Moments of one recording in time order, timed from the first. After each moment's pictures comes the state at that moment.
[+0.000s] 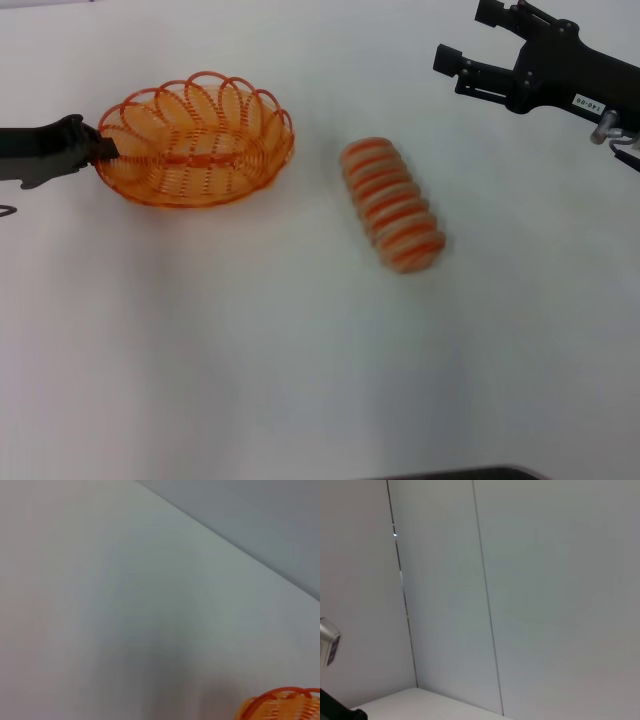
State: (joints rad) left arm -0.54 -2.17 0.72 1.00 2.45 1.25 -2.70; right arm 0.47 2.09 -0.54 -0.50 -1.72 -1.47 1.07
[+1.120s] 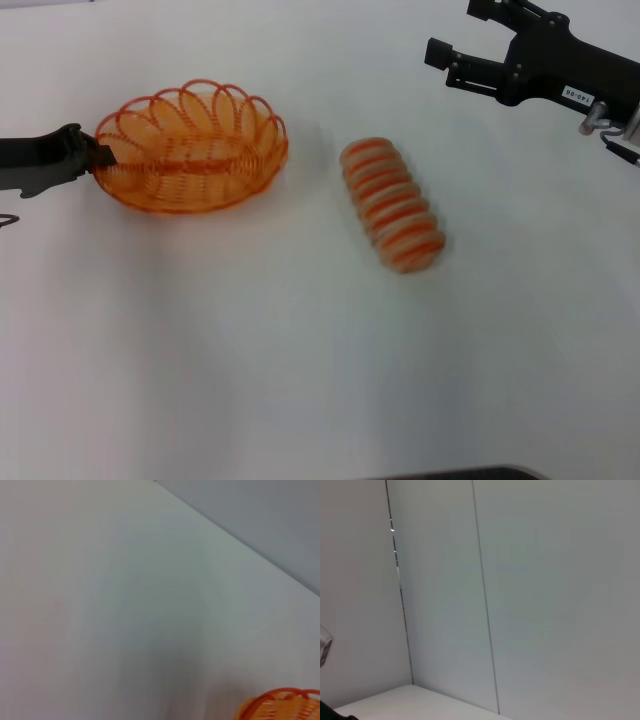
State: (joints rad) left arm -0.52 -2.17 0.76 0.96 2.43 1.18 -2.71; right arm 0.50 2.09 -0.55 -0.49 -1.72 -1.44 1.06
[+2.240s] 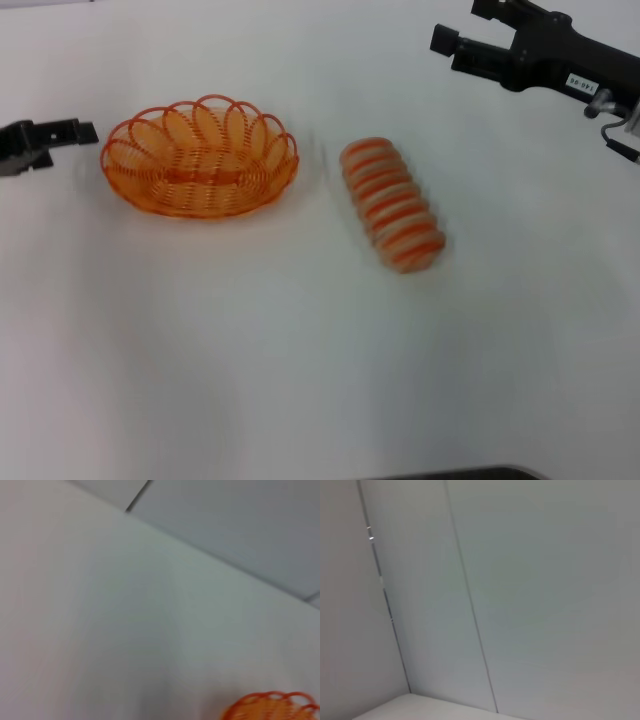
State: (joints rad) left arm -0.48 -2.09 0.67 0.95 2.30 1.30 -2.44; right arm 0.51 2.08 -0.54 -0.49 -1.71 -1.41 1.21
